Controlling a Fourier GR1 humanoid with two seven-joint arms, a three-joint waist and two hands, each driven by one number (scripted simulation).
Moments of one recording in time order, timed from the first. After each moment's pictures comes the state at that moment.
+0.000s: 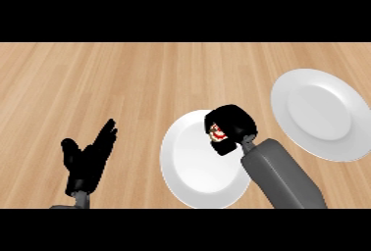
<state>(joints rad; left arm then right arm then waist) 0.02 0.12 -0.11 -1.47 0.12 0.08 0.22 -0.54 -0.13 0.42 -1.12 0.85 0.27 0.16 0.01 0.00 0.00</state>
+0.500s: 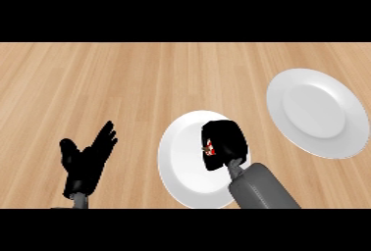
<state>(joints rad) 0.04 0.12 -0.09 -1.48 0.12 0.08 0.24 -0.38 -0.03 0.49 -1.27 0.96 0.10 0.48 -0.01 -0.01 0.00</state>
